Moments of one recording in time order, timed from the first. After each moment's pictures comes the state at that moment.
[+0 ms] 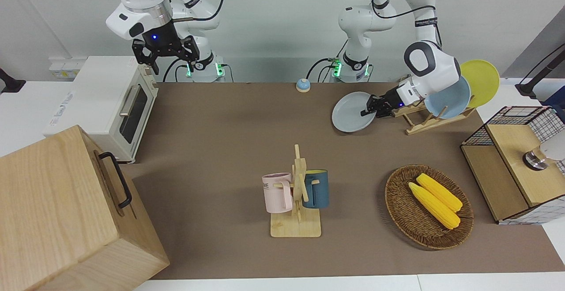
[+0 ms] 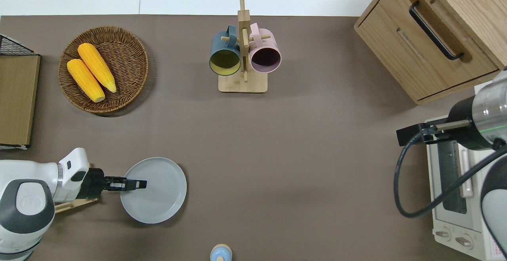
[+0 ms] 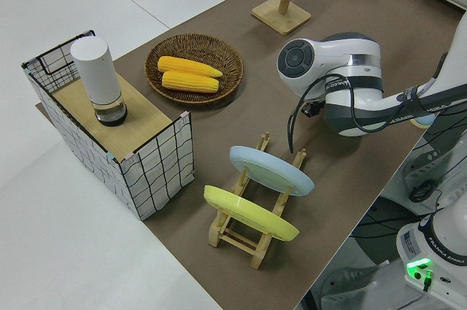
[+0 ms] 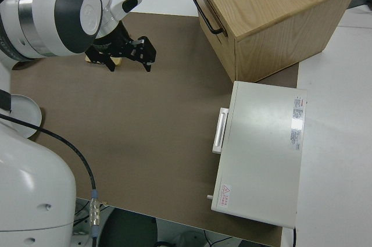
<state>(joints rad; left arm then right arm) 0.02 -0.09 0.13 -2.46 -0.73 2.01 0.71 -0.05 -0.02 0.19 -1.50 0.00 1.42 0.06</state>
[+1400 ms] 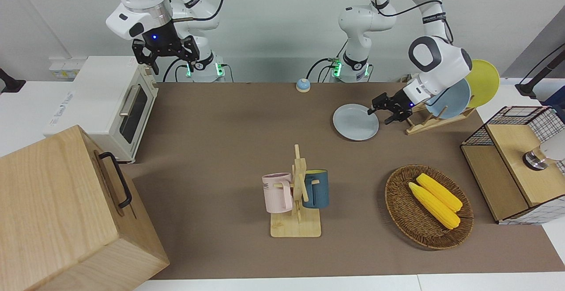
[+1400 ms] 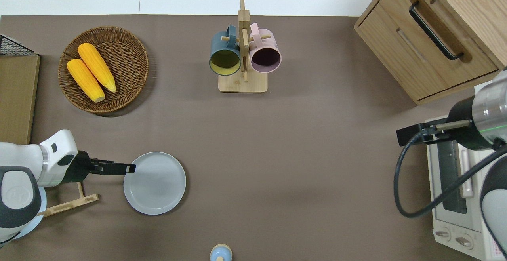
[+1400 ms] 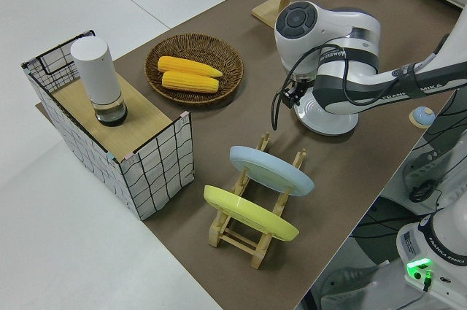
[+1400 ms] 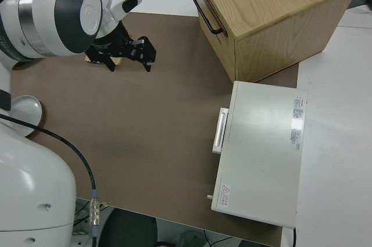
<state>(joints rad) 0.02 -0.09 0.11 -2.33 -0.56 2.06 0.61 -0.05 -0.02 0.19 -1.50 0.00 1.42 0.06</state>
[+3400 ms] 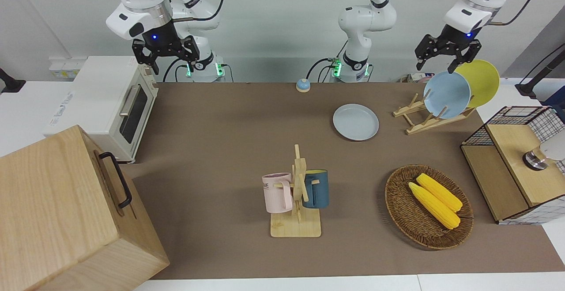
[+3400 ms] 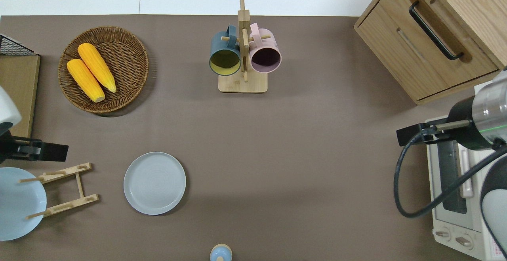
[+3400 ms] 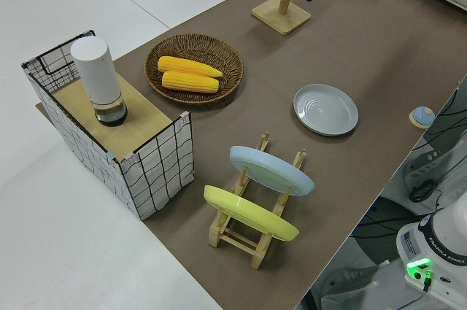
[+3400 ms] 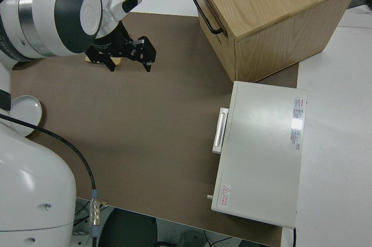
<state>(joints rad) 0.01 -0.14 -0.08 -1.67 0.08 1.52 0.11 -0.05 -0.02 0.19 -1.50 0.00 1.42 0.06</state>
